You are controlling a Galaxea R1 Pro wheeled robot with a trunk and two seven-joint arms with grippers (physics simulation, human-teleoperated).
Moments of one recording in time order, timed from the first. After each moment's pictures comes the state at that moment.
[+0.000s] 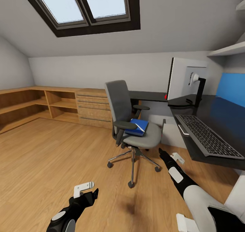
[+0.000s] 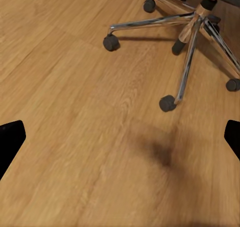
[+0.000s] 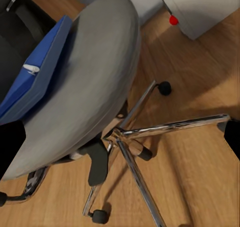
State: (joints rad) left arm 0.00 -0.12 -0.05 -1.56 0.23 0.57 0.17; right arm -0.81 -0.02 -0.23 -0.30 -0.61 -0.16 0.12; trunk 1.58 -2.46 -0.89
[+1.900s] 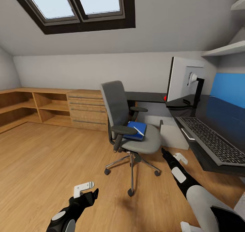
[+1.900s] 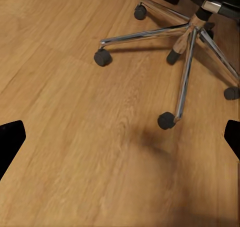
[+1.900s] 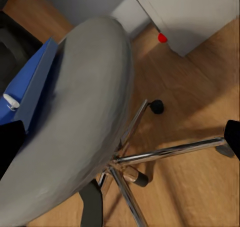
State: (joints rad) left arm 0.00 -0.12 -0.05 -1.56 0.23 0.57 0.17; right arm -0.81 -0.04 -0.23 -0.31 -0.62 -0.16 0.12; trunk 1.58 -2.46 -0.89
